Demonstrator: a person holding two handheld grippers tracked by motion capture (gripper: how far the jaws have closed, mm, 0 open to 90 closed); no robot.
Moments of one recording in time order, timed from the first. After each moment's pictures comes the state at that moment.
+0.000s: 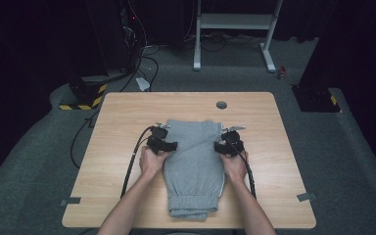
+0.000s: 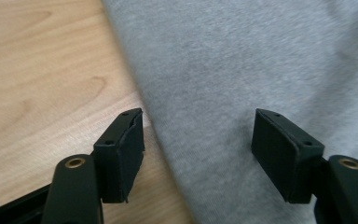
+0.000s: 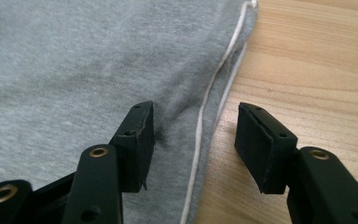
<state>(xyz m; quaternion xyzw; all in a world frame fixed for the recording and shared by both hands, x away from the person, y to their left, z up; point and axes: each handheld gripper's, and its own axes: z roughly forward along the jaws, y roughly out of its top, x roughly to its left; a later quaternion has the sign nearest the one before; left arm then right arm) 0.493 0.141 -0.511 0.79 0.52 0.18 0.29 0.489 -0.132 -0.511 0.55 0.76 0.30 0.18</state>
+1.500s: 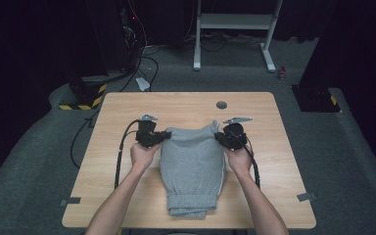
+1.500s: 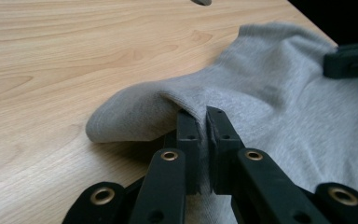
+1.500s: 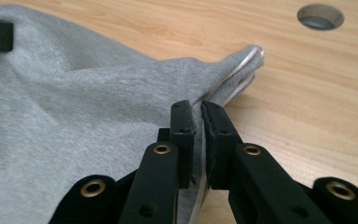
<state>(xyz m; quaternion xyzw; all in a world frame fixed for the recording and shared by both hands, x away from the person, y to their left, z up) 0.478 0.181 -0.453 0.76 0.48 0.09 0.43 0.478 -0.137 -0.449 0.47 0.79 0.37 0.15</state>
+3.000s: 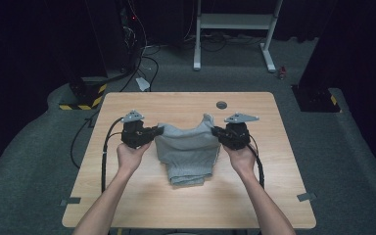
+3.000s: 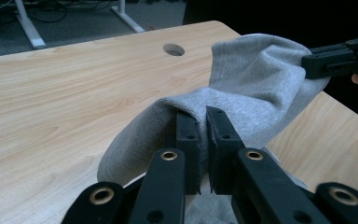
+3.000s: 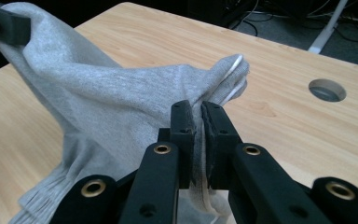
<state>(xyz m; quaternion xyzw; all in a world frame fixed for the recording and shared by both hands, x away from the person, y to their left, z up) 0.431 0.202 -0.401 0.75 0.42 0.13 0.50 0.445 -0.135 -0.403 0.39 0.79 0.45 0.17</state>
